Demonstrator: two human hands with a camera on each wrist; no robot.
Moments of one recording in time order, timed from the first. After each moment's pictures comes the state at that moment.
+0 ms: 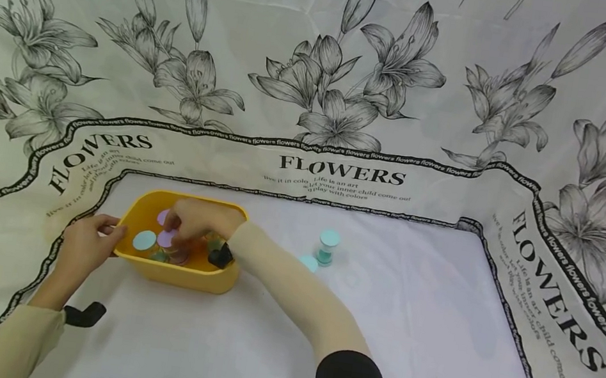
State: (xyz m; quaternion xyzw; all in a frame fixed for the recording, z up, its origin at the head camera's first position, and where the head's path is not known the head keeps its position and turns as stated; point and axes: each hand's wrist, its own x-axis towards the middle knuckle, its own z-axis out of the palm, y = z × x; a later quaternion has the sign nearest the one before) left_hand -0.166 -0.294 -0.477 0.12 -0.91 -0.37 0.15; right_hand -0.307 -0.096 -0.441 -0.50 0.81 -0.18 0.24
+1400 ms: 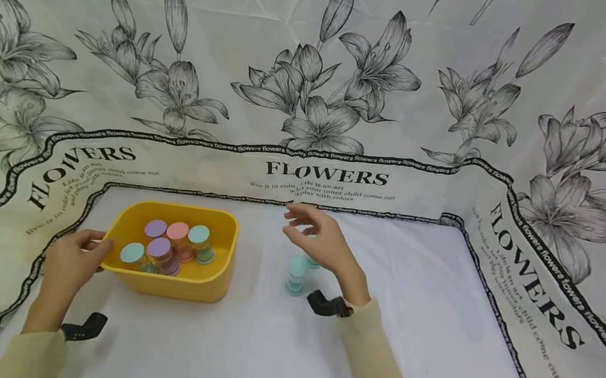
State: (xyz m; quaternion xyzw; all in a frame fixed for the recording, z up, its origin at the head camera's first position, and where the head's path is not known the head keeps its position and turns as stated) left_hand -0.166 -0.290 -0.476 0.17 -0.90 -0.38 0.14; right_hand -0.257 0.154 -0.440 -0.27 0.82 -0.50 -0.02
